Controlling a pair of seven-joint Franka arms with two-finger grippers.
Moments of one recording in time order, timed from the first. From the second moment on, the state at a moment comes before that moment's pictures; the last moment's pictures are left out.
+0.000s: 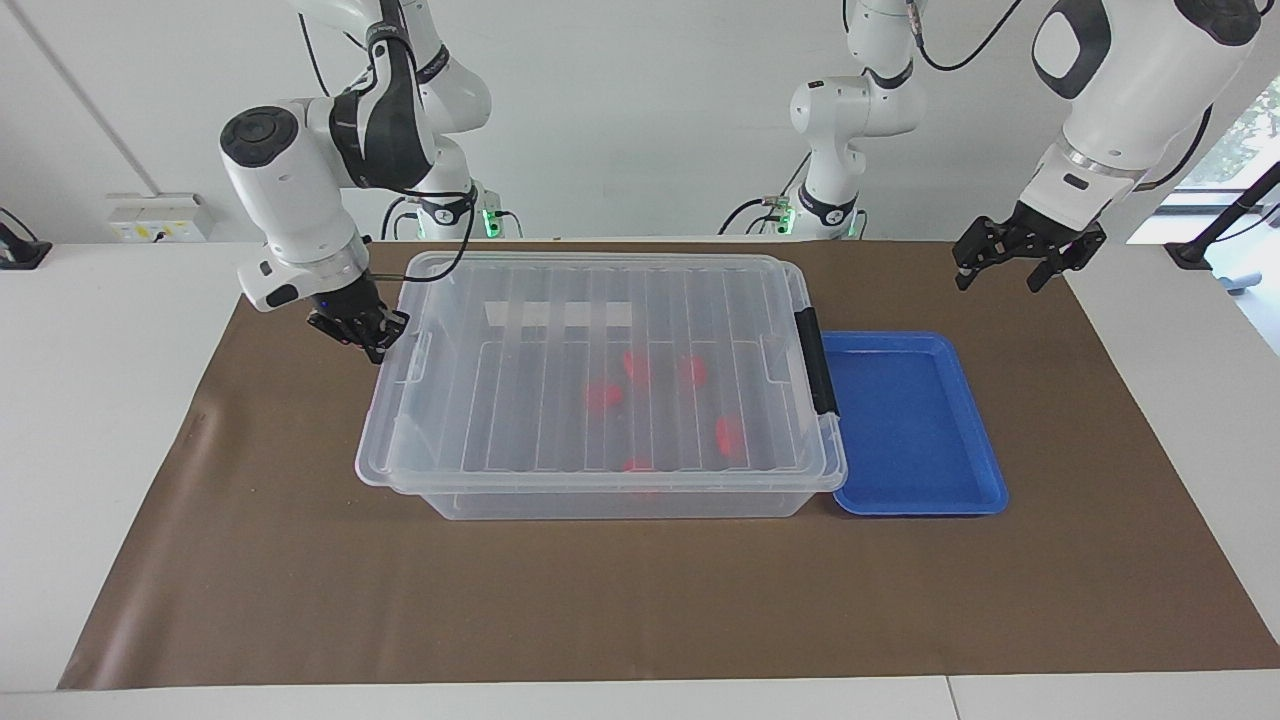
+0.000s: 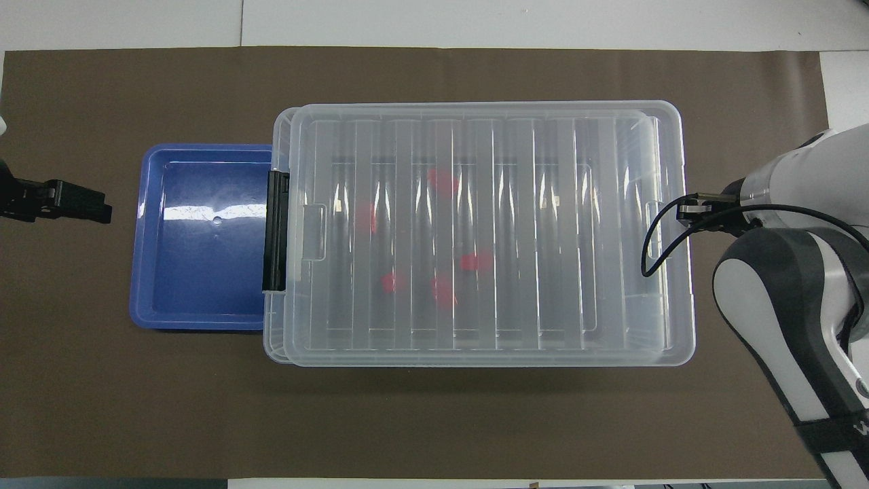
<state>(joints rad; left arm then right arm) -0.04 -0.03 -0.02 -1.66 -0.02 1.61 0.06 0.07 -0.03 -0.03 -2.00 -0.01 1.99 0.21</state>
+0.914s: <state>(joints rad) -0.04 -0.03 -0.02 -1.66 -0.02 1.61 0.06 0.09 -0.03 -0.02 -2.00 -0.01 1.99 0.24</state>
